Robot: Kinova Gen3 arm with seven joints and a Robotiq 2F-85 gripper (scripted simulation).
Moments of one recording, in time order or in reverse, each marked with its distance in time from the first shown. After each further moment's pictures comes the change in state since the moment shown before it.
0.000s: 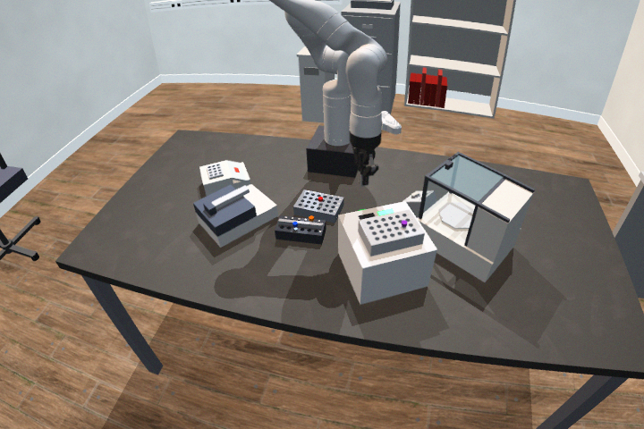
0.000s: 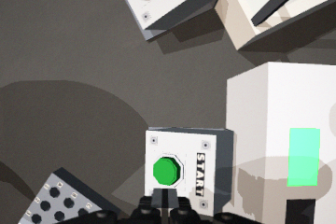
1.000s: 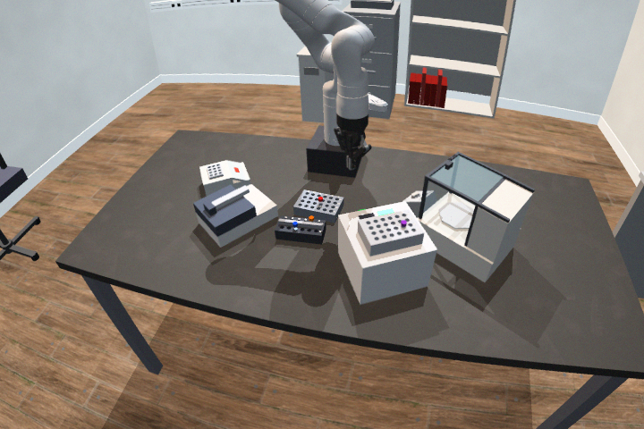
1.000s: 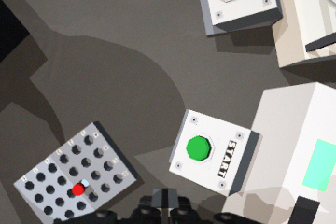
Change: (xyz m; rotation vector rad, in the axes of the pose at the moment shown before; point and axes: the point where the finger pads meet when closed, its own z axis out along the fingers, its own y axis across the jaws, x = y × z) arm -0.024 -0.027 -0.038 -0.001 -0.006 -0.301
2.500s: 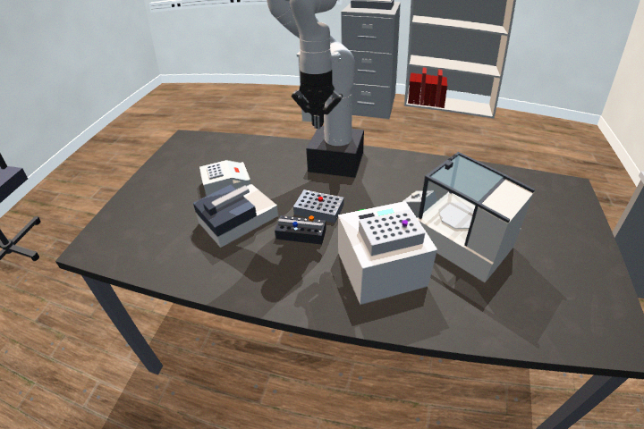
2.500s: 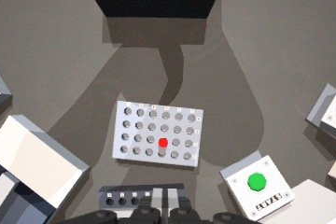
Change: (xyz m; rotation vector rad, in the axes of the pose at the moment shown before) arm -0.042 -0.089 -0.092 0.001 0.005 -0.750
